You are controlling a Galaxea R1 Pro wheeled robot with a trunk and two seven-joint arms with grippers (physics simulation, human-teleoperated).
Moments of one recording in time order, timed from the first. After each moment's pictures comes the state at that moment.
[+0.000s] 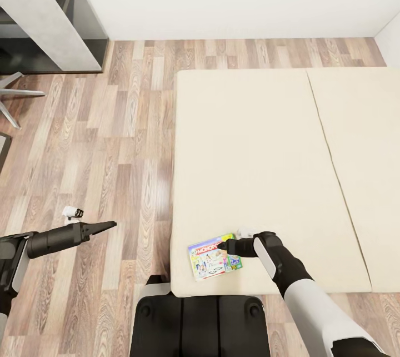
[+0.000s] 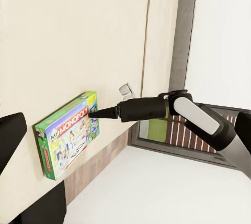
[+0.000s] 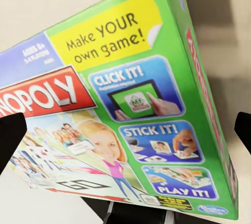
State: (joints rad) left arm -0.57 0.33 0.36 -1.14 0.05 0.91 -1.57; right arm -0.75 0.06 0.09 -0.69 -0.26 0.75 0.16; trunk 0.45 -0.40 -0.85
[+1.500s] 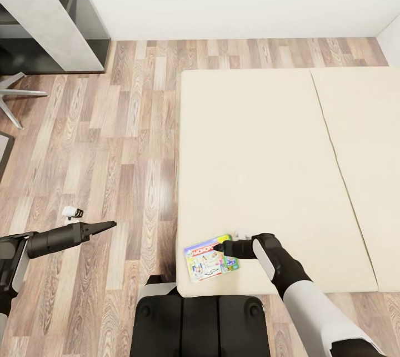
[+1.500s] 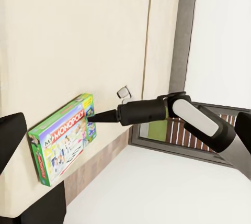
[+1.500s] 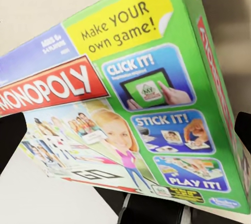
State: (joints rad) left arm -0.57 0.33 0.36 -1.14 0.05 0.91 -1.57; right arm -0.74 0.06 0.09 -0.68 -0.26 0.75 0.24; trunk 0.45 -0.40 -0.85
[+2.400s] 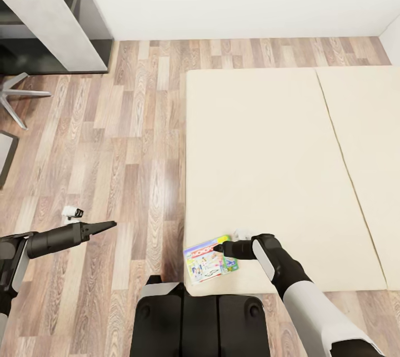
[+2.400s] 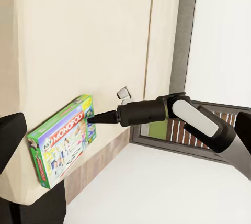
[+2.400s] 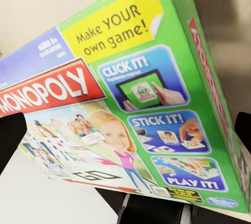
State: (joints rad) left arm -0.57 0.33 0.36 -1.14 0.05 0.91 -1.57; right arm -0.74 0.06 0.09 -0.68 -0.25 0.75 0.24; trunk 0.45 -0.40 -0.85
